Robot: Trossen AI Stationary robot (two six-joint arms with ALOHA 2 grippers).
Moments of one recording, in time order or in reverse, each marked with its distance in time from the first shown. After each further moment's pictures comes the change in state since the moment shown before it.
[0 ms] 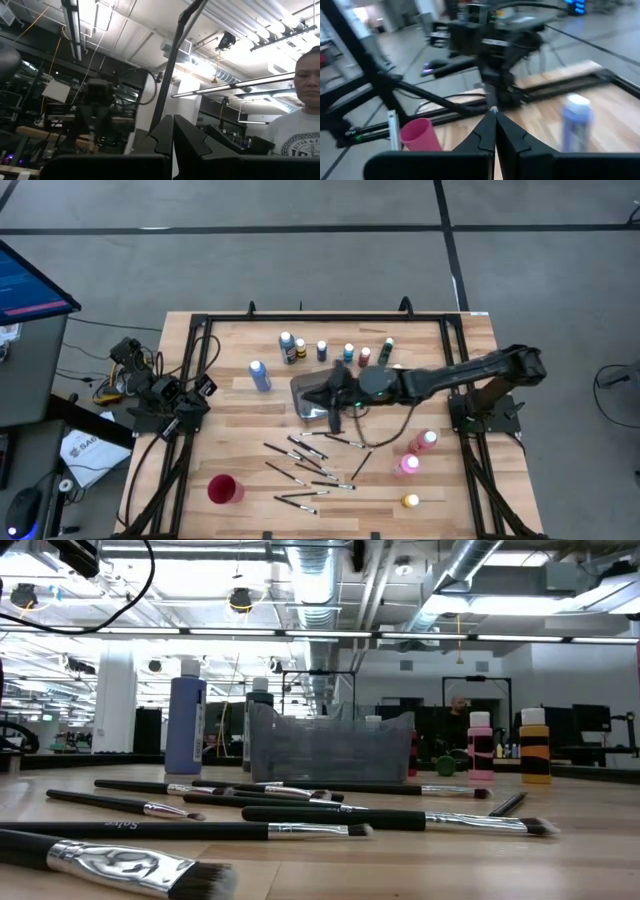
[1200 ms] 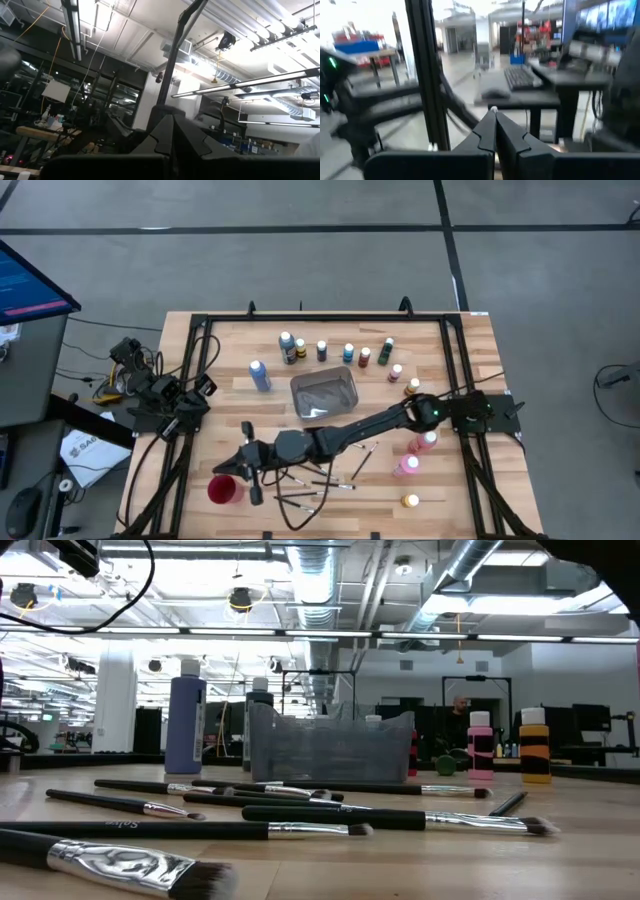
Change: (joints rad) left arm 0.000 0.000 0.000 0.000 0.000 0.000; right arm 0.156 0.891 1.028 0.102 -0.073 -0.197
